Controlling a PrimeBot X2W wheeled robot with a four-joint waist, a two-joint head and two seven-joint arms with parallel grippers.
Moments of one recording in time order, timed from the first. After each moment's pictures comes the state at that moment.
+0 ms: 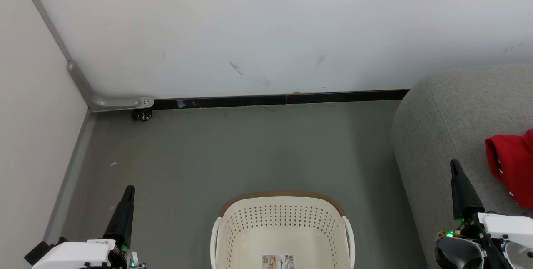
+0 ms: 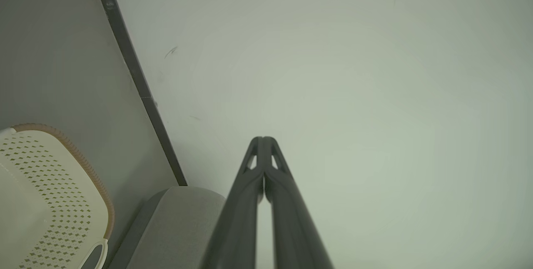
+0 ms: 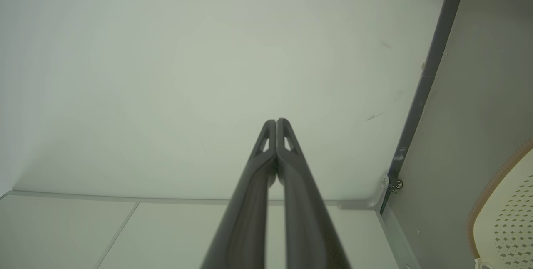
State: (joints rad) left arm -0.05 0.06 0.04 0.26 -1.63 -0.11 0.08; right arm -0.05 -0.12 -0.02 0.26 1.70 0.12 0.01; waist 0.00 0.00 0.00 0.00
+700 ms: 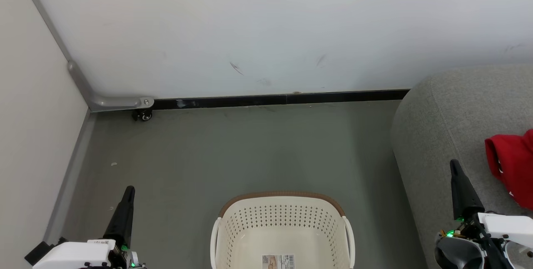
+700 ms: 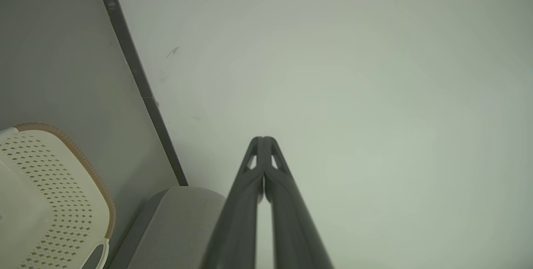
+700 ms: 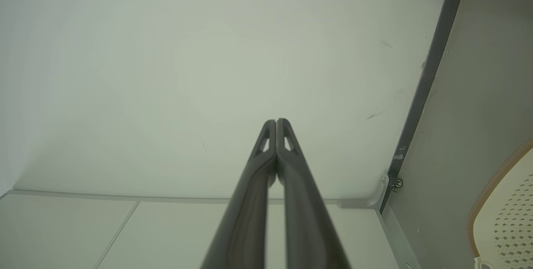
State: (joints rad) left arm -0.05 0.06 0.04 0.27 -1.63 -0.12 0.08; right arm -0.05 -0.12 -0.03 0.26 1.70 0.12 0.02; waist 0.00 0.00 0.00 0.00
